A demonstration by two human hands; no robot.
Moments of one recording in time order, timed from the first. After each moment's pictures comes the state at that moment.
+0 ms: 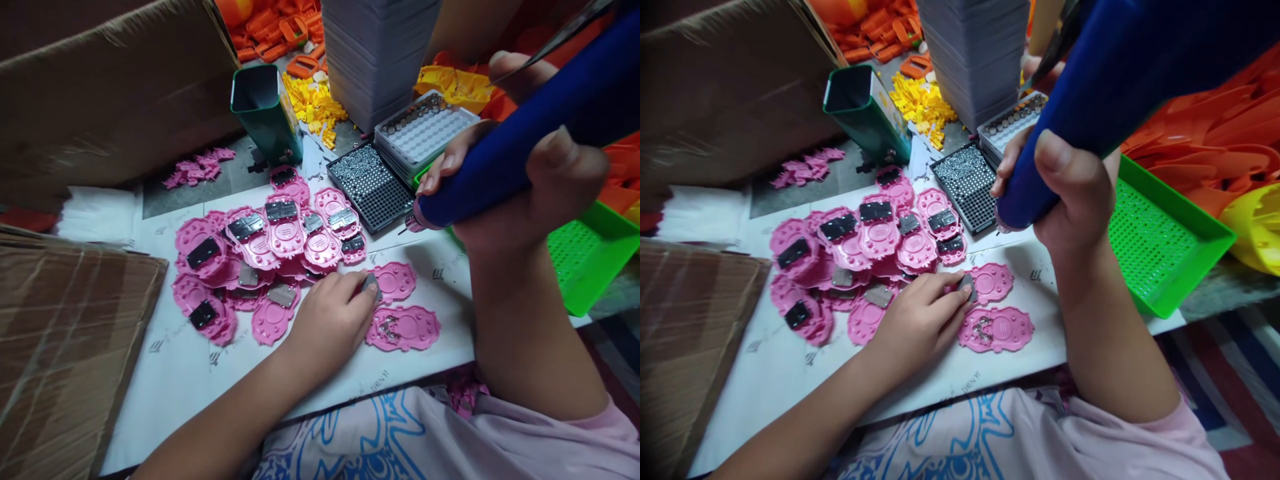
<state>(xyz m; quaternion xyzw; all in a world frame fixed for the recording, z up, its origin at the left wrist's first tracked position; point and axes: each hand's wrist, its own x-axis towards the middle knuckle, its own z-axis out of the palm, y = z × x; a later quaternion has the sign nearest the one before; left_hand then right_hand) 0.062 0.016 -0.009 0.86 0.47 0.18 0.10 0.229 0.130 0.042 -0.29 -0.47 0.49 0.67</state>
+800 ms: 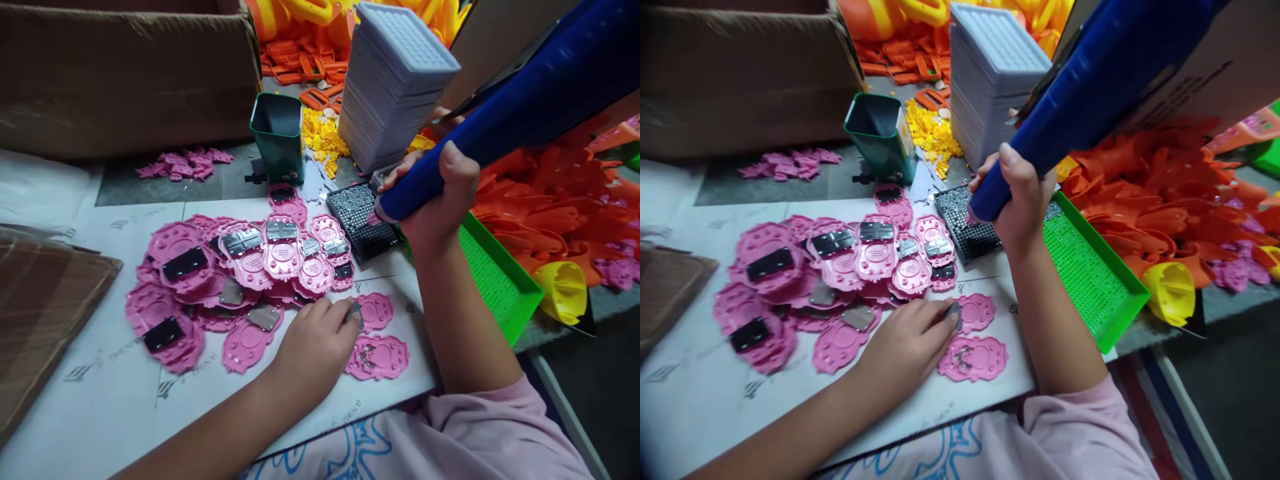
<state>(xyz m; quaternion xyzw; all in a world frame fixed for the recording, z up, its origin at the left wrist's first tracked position) 0.063 0.013 -0.018 0.85 0.48 0.20 0.06 0.190 0.193 0.031 -0.26 -0.48 0.47 0.69</state>
